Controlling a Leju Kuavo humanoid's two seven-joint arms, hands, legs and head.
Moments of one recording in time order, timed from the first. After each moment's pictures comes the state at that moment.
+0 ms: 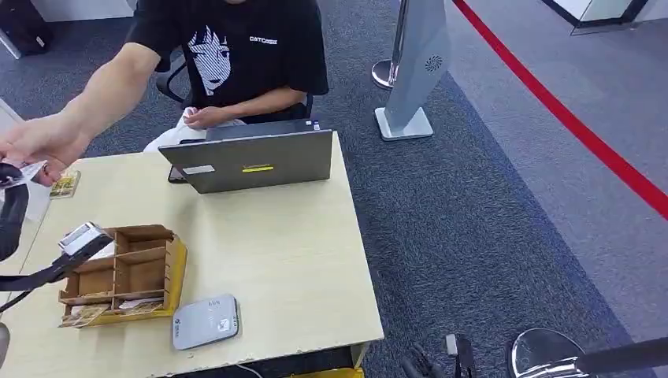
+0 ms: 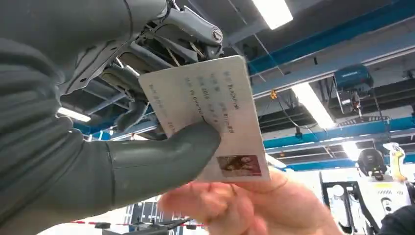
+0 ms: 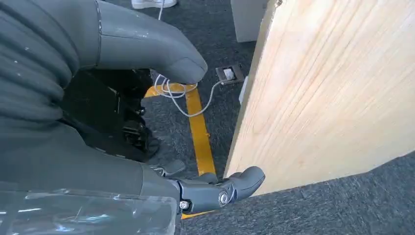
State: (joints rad) left arm -0.20 0.42 -0.13 -1.84 -1.26 0.21 0.00; right arm 0.15 0.11 -0.17 -0.88 -0.23 0.23 -0.13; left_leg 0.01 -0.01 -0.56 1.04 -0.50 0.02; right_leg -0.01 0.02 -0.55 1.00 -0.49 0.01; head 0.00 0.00
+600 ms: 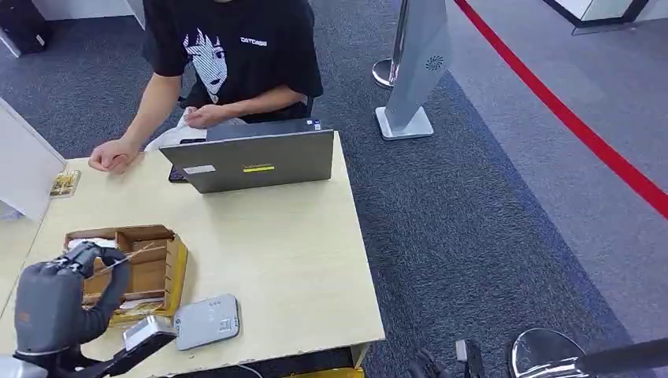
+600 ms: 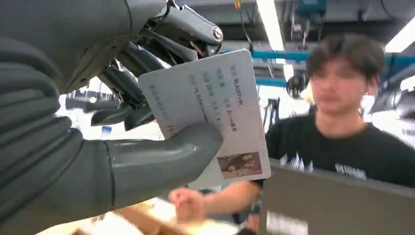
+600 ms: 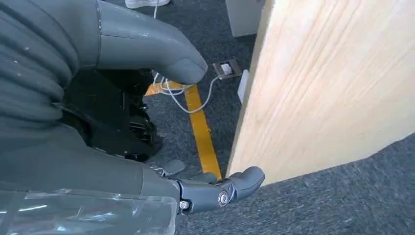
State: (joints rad) left arm 0.16 0.26 -0.25 -1.97 -1.03 0.21 -0.14; right arm 0.21 0.11 -0.16 -0.96 -0.28 0.20 -0.10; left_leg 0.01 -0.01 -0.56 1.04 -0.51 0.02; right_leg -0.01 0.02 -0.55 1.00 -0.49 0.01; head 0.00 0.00
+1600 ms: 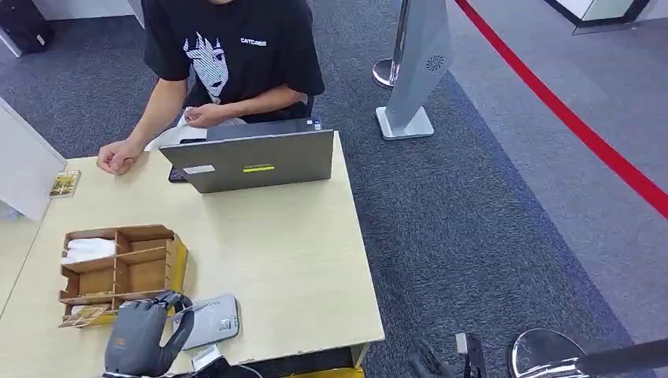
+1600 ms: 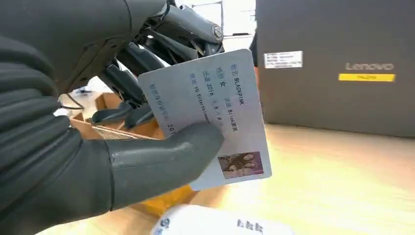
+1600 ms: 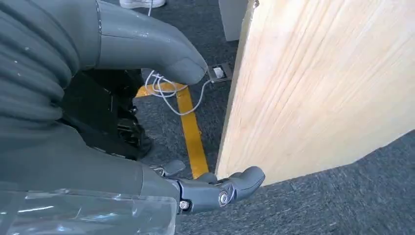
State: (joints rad) left arm 0.22 0.22 -0.43 -1.75 -1.08 0.16 -0.03; right arm 0.19 0.11 -0.17 -0.96 -0.28 0.21 -0.11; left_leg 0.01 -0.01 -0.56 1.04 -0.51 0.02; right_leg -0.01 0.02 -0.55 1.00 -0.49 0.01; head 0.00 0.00
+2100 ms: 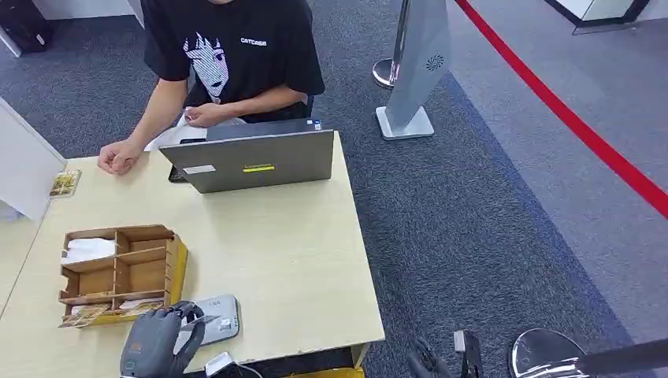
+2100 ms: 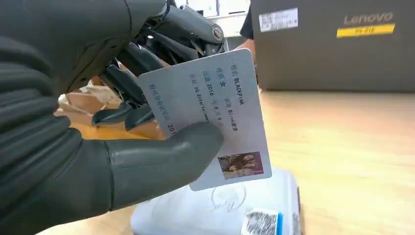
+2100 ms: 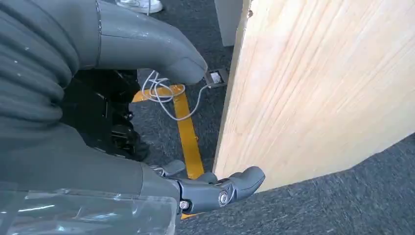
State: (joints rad) left arm 0.21 0.24 -0.49 -1.67 -1.08 0.16 0.03; right arm 0.17 0.10 -0.15 -0.94 -0.30 0.21 -0.12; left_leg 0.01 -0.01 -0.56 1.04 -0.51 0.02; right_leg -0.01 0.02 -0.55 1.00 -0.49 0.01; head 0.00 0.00
